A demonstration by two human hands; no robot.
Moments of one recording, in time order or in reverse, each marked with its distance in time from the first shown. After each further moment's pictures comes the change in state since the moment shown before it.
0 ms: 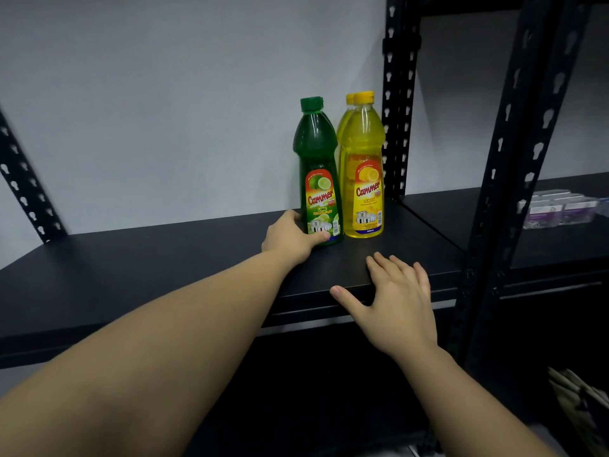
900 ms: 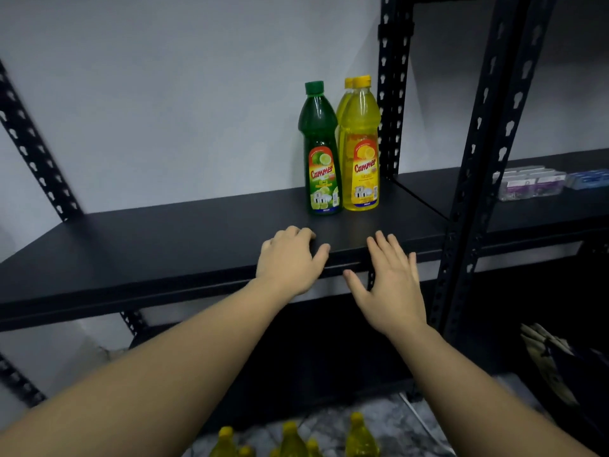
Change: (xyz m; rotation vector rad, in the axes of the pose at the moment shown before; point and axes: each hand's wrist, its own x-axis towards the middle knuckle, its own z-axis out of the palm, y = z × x) left_hand -0.137 -0.009 -0.033 0.476 -0.023 0.322; right_hand -0.053 -0.010 -0.003 0.179 0.019 0.013
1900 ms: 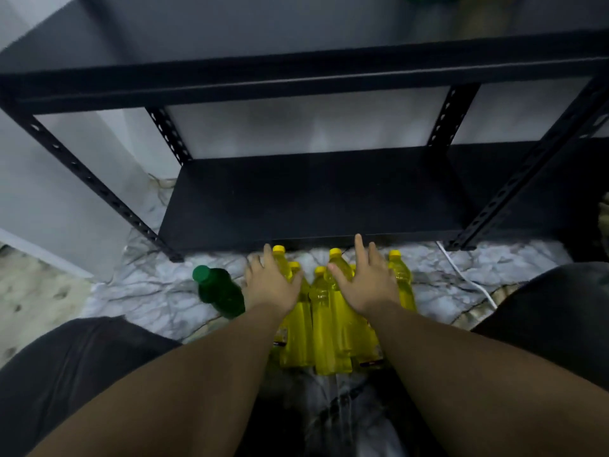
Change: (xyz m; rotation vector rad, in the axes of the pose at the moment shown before) left_hand -0.327 -0.151 0.132 -0.112 -0.451 -0.765; right_hand -0.254 -0.048 0.176 -0.023 -0.765 0.294
